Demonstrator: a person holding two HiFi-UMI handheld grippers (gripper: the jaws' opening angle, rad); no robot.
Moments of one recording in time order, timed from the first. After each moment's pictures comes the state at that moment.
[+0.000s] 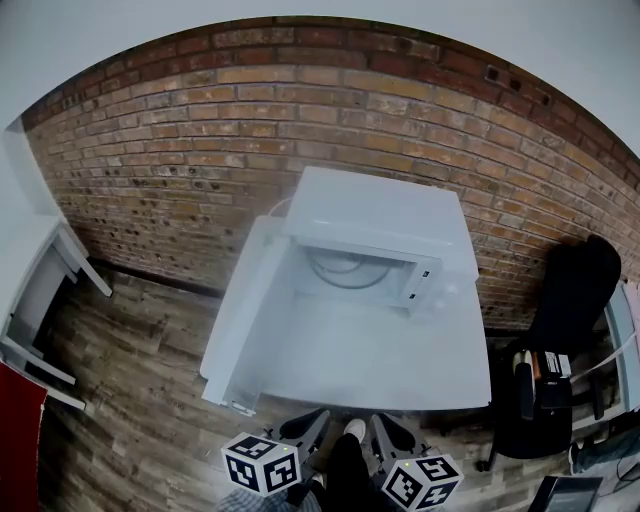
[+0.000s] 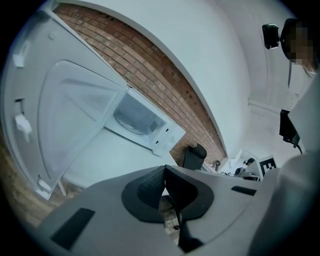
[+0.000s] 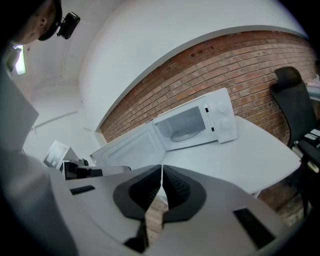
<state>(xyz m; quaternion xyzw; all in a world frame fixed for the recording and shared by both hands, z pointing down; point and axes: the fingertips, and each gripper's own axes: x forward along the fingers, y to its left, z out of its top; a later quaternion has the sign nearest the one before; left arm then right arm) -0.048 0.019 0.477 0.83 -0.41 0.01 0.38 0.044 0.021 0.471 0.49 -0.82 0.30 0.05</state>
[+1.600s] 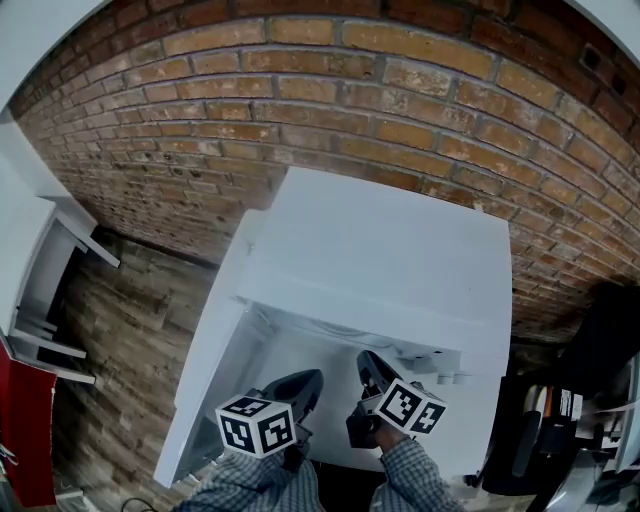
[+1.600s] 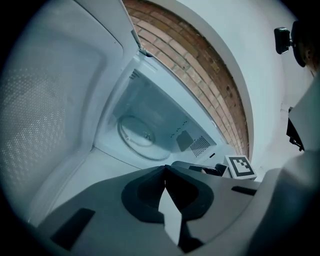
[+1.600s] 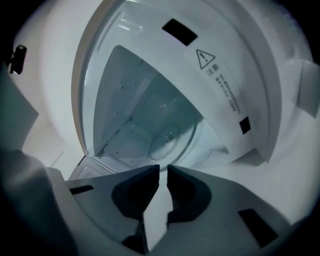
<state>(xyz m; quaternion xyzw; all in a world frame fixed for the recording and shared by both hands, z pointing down) -0.035 -0.254 0.516 0.76 -0.48 0.04 0.43 0.048 -0.312 0.560 0.44 -0.74 0.50 -0.01</state>
